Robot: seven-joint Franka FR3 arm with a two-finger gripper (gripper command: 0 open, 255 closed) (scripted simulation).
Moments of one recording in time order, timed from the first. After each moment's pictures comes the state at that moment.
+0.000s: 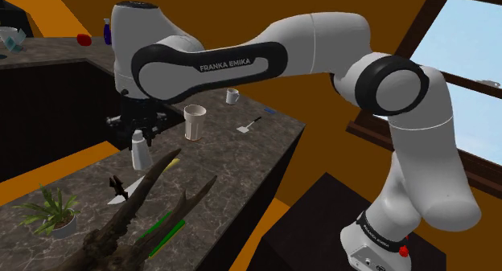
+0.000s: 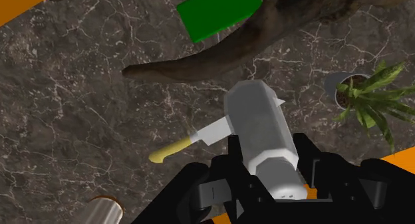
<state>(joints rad) 0.50 0.68 0.23 -1.24 -0.20 1.99 0.90</state>
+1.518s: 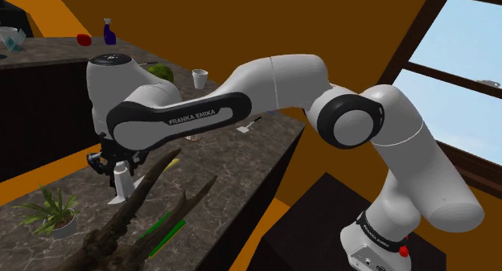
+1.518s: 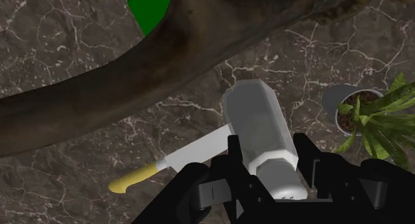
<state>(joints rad) 0.58 0.95 0.21 -1.02 -0.23 2.04 0.95</state>
